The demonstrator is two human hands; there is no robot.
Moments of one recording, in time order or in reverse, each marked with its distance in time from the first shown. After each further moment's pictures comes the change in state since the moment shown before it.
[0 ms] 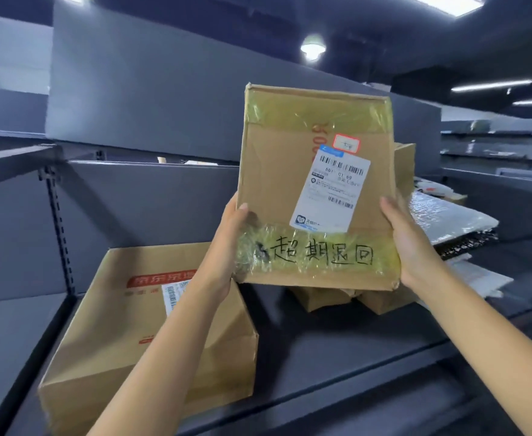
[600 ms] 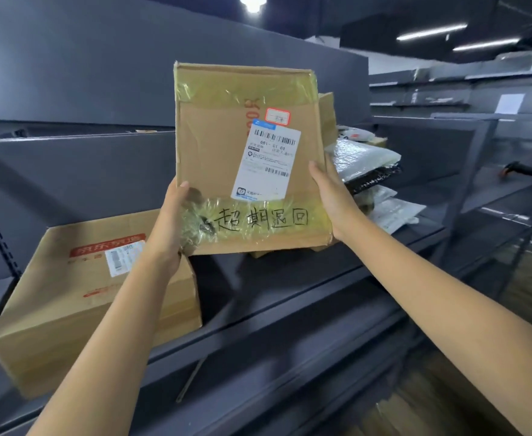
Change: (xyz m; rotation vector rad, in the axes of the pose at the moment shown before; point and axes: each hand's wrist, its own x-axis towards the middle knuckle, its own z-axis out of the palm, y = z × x) left_hand -0.053 -0.005 0.041 0.076 0.044 -0.069; right_hand -0.053 -0.002 -0.036 -0.197 0.060 0.012
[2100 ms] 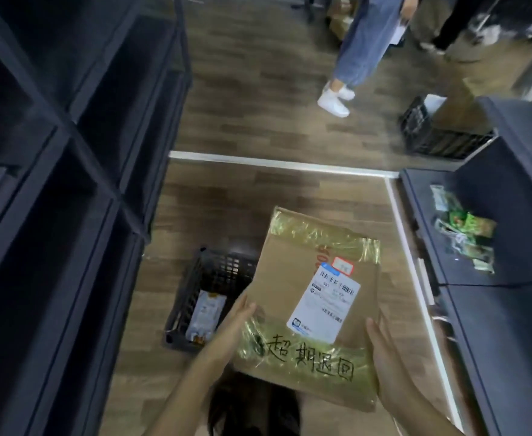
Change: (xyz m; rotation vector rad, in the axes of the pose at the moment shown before) left_hand -0.323 -0.459 0.462 0.233 -1.440 -1.001; right_hand -0.513 0.357 -0.365 0.189 1.419 0.929
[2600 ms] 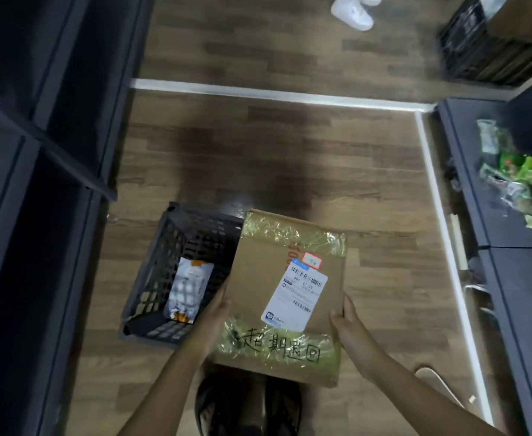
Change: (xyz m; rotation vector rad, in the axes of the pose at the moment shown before) left_hand 0.178 -0.167 -0.017 0.021 0.070 -0.180; right_hand 0.187 0.158 -0.003 -0.288 -0.167 0.254
